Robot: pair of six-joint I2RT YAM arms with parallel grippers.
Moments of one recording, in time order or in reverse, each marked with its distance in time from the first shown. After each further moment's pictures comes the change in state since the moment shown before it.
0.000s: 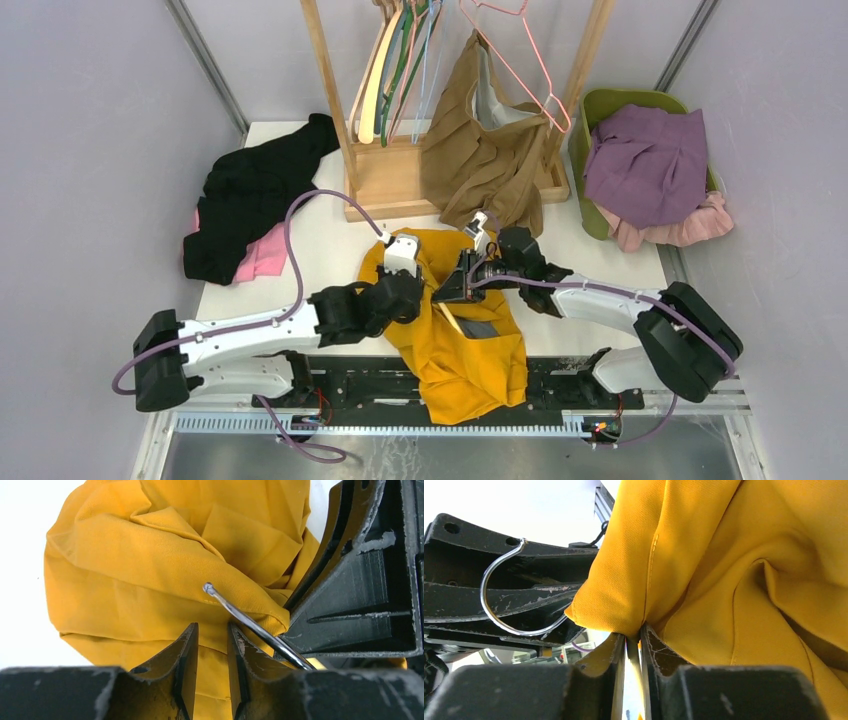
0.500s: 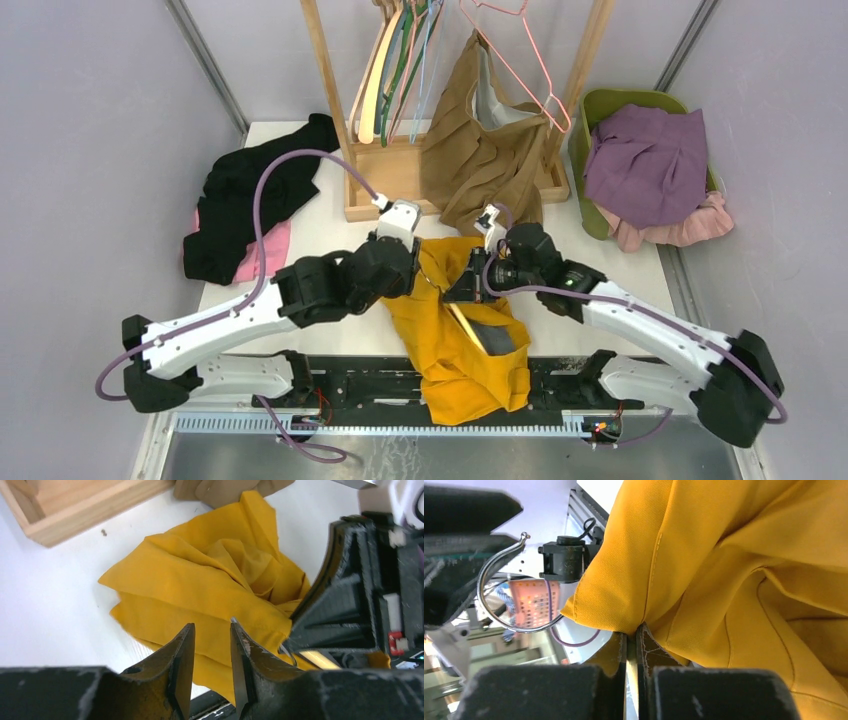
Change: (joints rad) left arm 0.008 0.038 0.451 -0.346 0.037 0.174; right arm 0.074 -0.320 0.190 -0.603 0.236 -0.186
